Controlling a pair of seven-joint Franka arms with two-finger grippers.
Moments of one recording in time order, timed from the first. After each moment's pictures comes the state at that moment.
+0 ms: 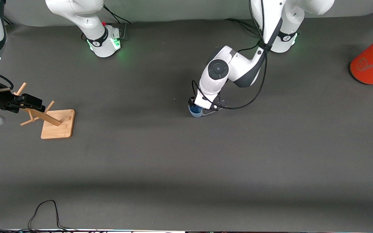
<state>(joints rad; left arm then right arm) -0.79 0.41 0.02 -1.91 -0.26 2.34 -1.02 0.04 0.12 -0.06 -1.51 0.02 1.57 0.00</state>
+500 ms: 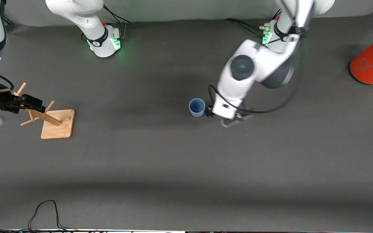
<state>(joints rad) -0.69 0.33 0.18 -1.66 -0.12 2.00 -0.87 0.04 0.13 -0.06 -1.51 0.02 1.59 0.00</state>
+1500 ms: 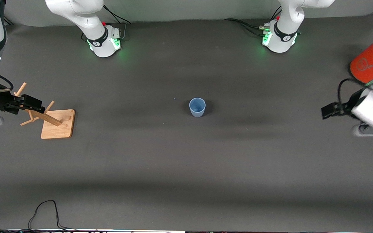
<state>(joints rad) -0.24 0.13 0.21 -1.52 -0.01 1.63 -0.01 0.04 0.12 -0.06 -1.50 0.02 1.59 0.00</state>
